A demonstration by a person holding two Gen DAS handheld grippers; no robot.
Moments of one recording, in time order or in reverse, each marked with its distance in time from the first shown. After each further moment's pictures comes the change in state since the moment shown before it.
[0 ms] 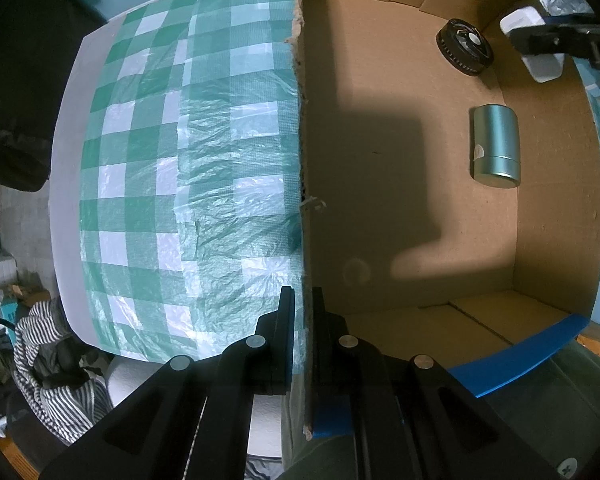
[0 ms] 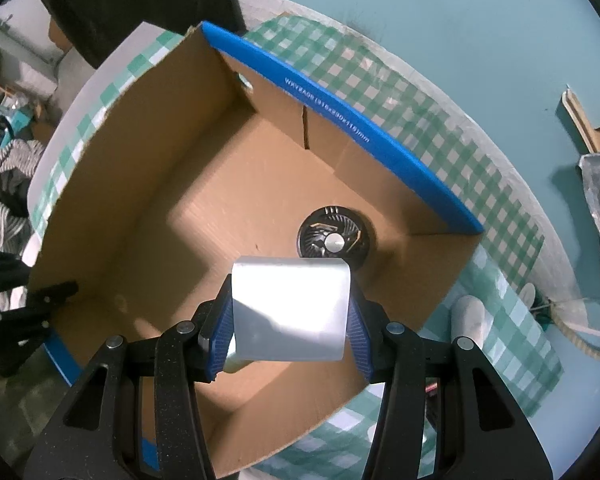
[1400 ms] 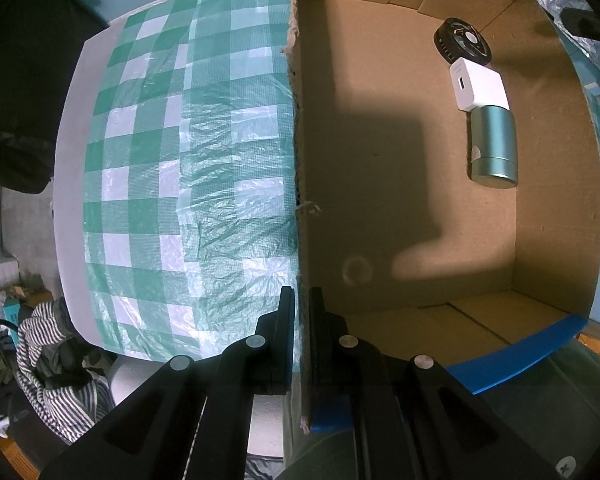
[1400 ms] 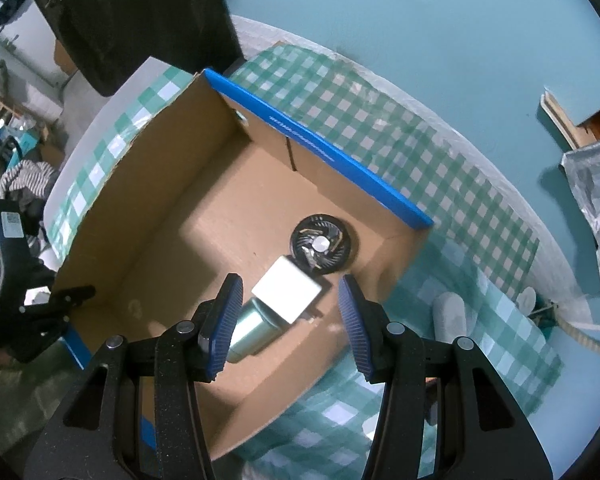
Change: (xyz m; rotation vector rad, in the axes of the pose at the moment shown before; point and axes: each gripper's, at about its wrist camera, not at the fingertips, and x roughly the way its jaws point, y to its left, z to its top) left arm -0.005 -0.001 0.000 0.001 -0.004 0.007; right arm -0.048 -0.016 -0.018 0.043 -0.109 0.014
